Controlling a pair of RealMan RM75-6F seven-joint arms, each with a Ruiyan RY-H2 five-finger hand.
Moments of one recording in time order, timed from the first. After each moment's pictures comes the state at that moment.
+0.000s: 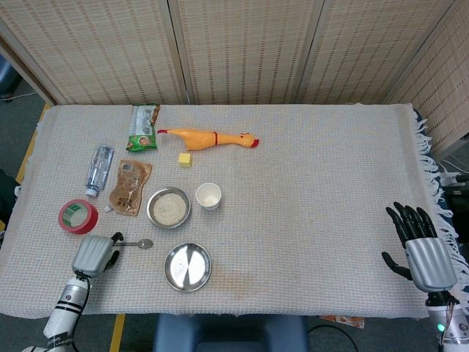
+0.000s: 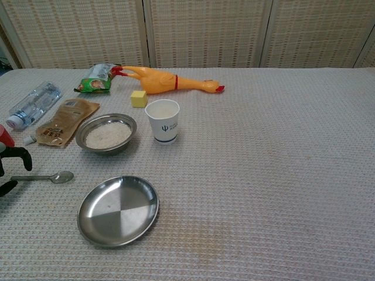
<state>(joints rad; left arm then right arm) -0.31 -1.56 -0.05 -1.21 1.44 1.19 0.29 0.09 -1.14 0.04 -1.60 -1.58 1.51 -0.07</state>
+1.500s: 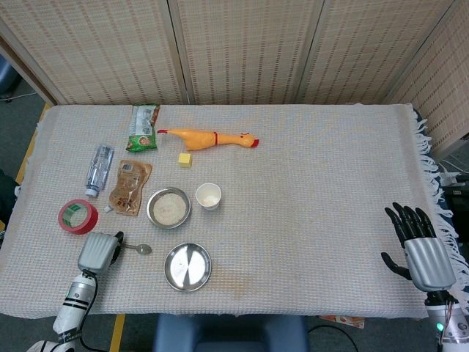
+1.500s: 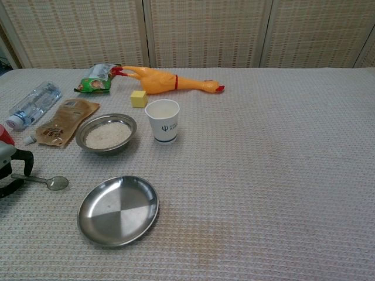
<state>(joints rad) -0.33 -1.69 -0.03 -0.99 1.47 1.26 0.31 0.09 -1.14 0.04 -1.61 -1.57 1.49 -0.08</state>
